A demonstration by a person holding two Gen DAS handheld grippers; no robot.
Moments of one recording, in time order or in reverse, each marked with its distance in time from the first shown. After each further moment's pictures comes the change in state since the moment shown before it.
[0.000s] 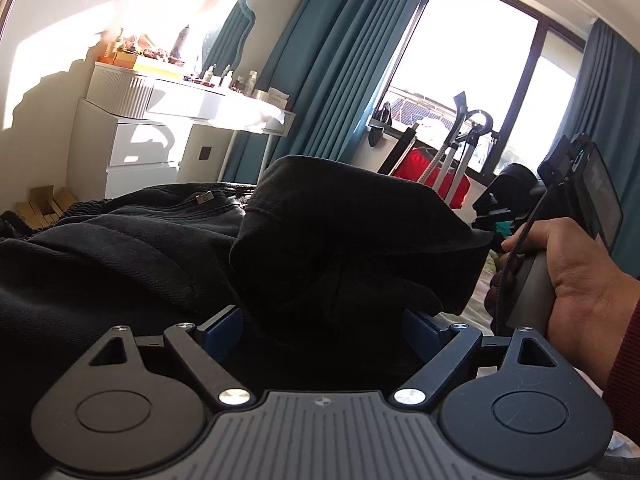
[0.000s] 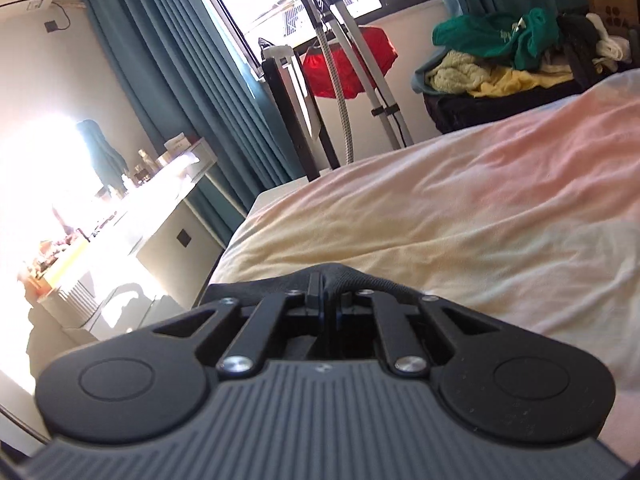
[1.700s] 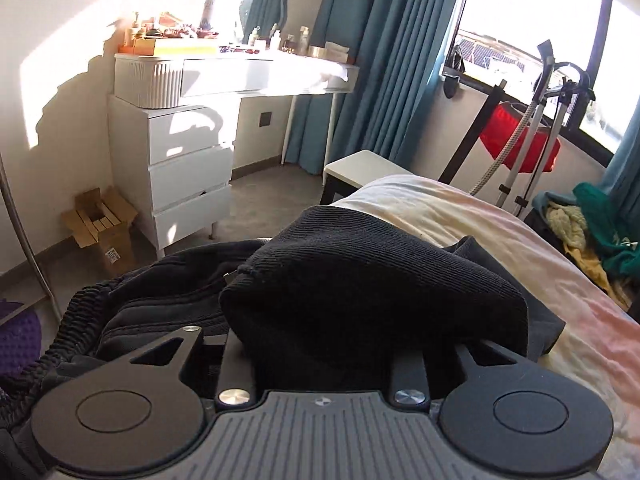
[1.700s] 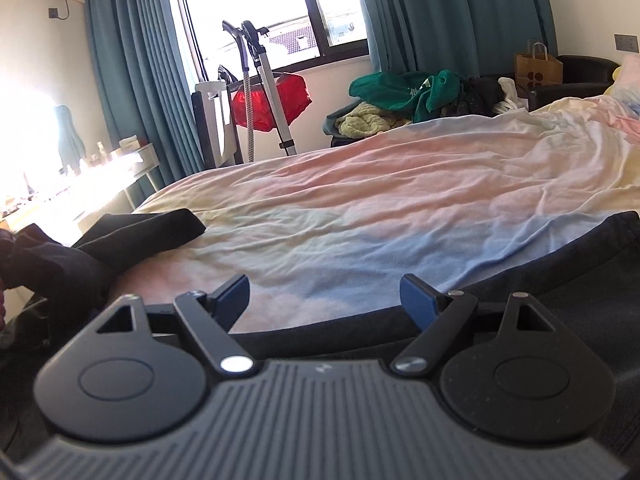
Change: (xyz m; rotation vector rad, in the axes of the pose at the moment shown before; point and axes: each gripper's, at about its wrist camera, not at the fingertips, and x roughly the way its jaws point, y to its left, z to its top) left arm 0.142 0.008 0.130 0.093 0.192 0.279; right arm -0.206 -0.220 -0.065 -0.112 -0.040 -0.094
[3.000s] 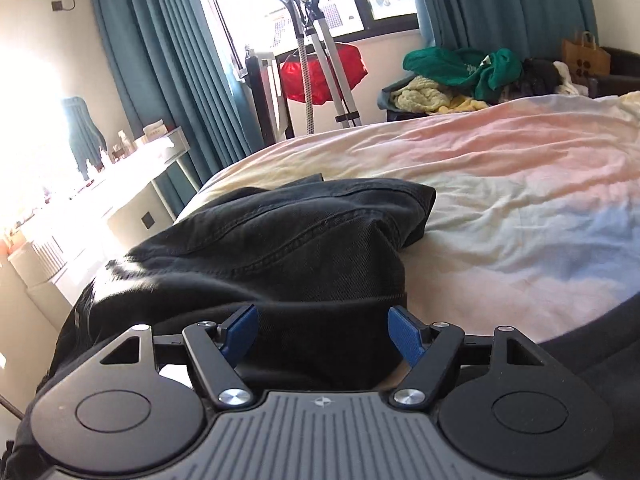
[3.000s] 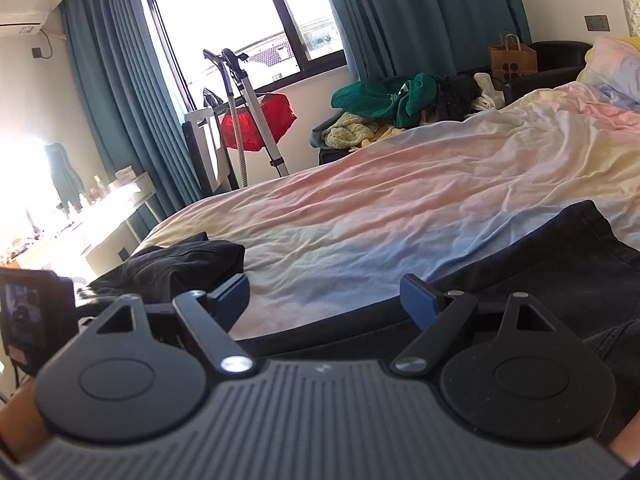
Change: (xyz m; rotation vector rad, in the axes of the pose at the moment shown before) left arm -0.068 -0.224 -0.176 0.740 -0.100 -0.094; right arm -0.057 -0.018 0.017 0.098 -0.021 -0.055
